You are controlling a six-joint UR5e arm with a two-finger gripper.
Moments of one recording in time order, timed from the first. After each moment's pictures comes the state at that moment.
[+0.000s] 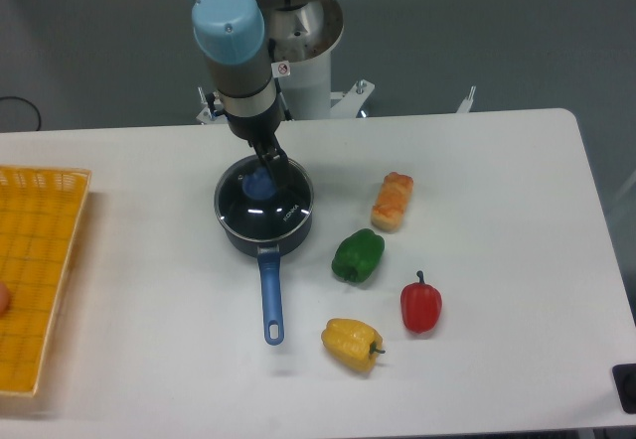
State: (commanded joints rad) arm 2.28 -1.57 -1.96 -1.18 1.64 1.30
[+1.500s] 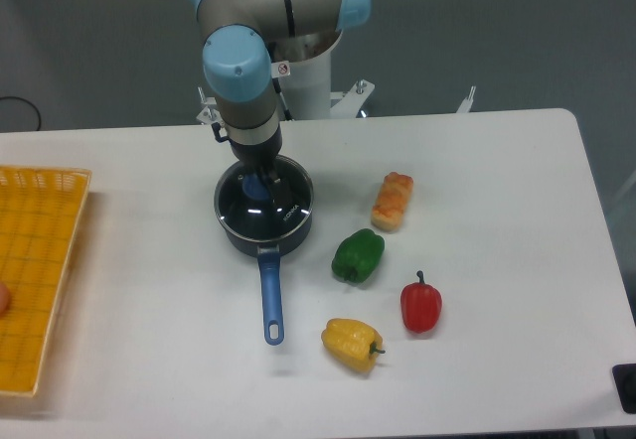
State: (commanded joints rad) arm 2.28 -1.66 -1.95 -1.13 1.60 1.30
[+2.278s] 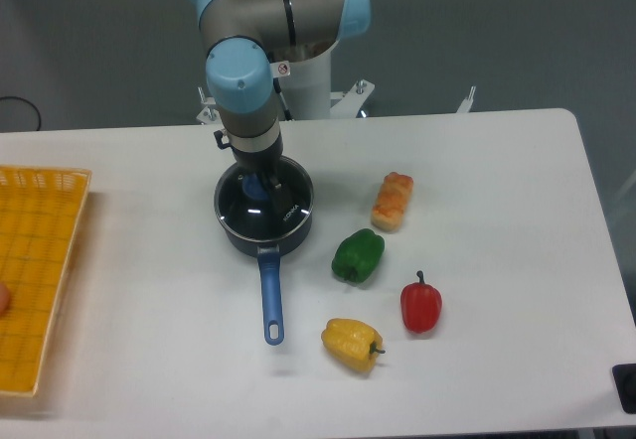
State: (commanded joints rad) arm 2.28 -1.68 -1.97 -1.11 1.60 1.30
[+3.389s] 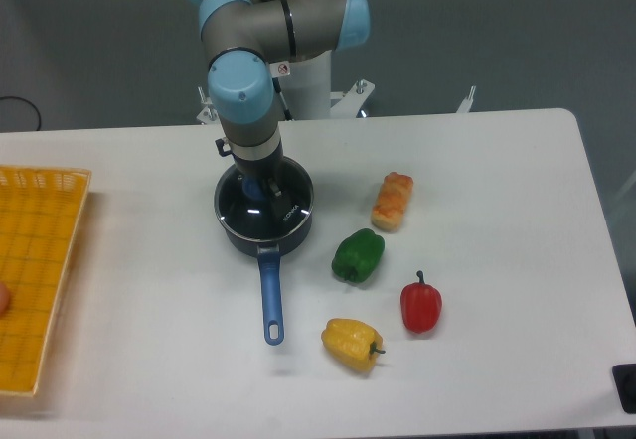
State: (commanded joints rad) arm 2.27 -1.70 -1.98 -1.09 1.60 1.31
